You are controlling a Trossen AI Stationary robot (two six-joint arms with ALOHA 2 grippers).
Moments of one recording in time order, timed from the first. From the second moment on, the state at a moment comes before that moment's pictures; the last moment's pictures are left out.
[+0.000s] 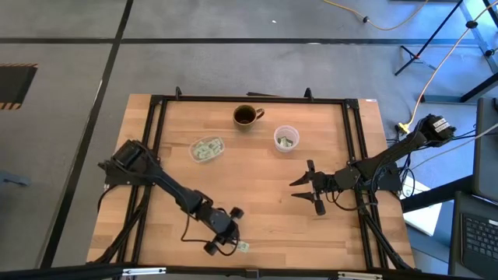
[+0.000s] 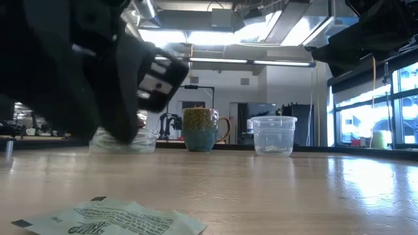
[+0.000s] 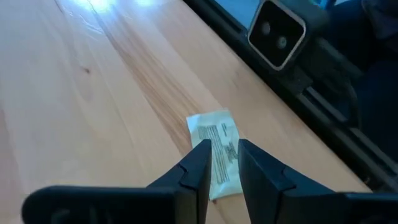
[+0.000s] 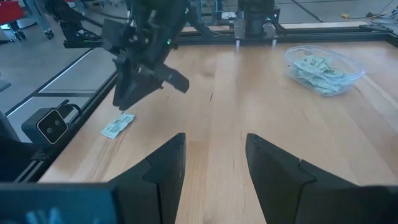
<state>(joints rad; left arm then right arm) -0.54 1.91 0.93 0.32 0.08 -0.02 0.48 1.05 0.30 0.48 0.33 0.18</state>
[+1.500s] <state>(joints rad) -0.48 1.68 0.93 -0.09 0.02 -0.09 0.48 1.05 0.30 0.47 0.33 0.18</state>
